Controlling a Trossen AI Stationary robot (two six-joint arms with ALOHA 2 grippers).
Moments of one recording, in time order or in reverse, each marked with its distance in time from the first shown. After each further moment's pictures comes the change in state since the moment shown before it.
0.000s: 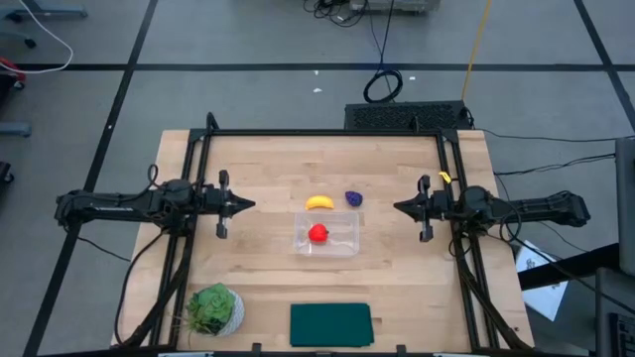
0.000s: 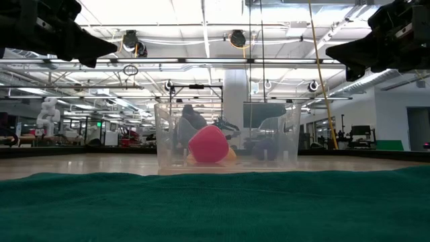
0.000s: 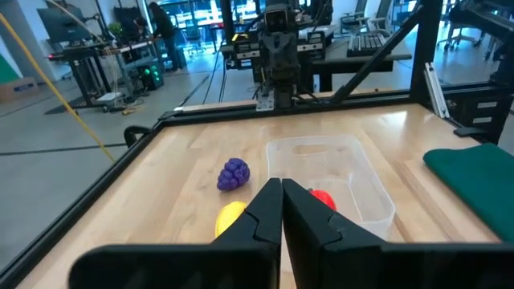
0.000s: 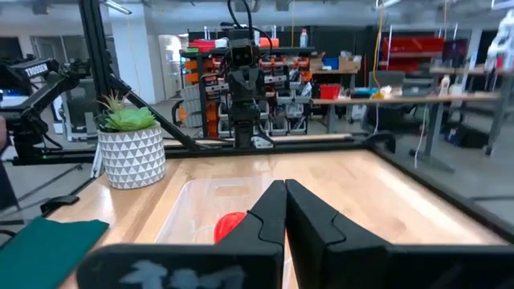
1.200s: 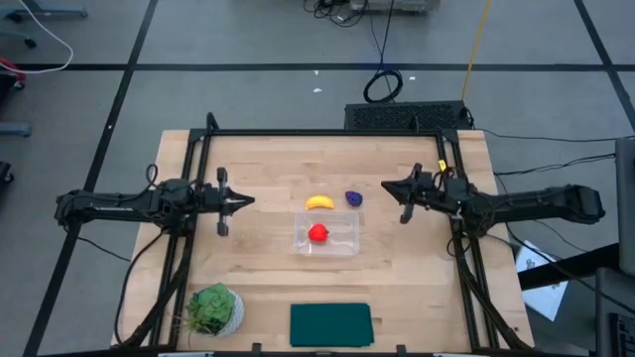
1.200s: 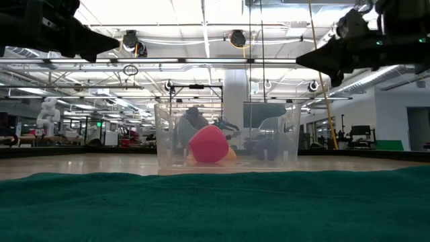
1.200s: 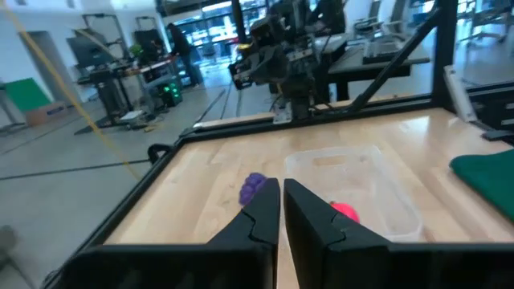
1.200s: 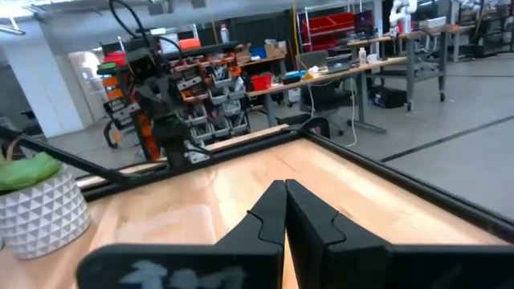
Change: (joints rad) left arm 0.000 0.000 0.000 0.049 -0.050 0.067; right arm -0.151 0.485 0.101 0.337 0.104 0.164
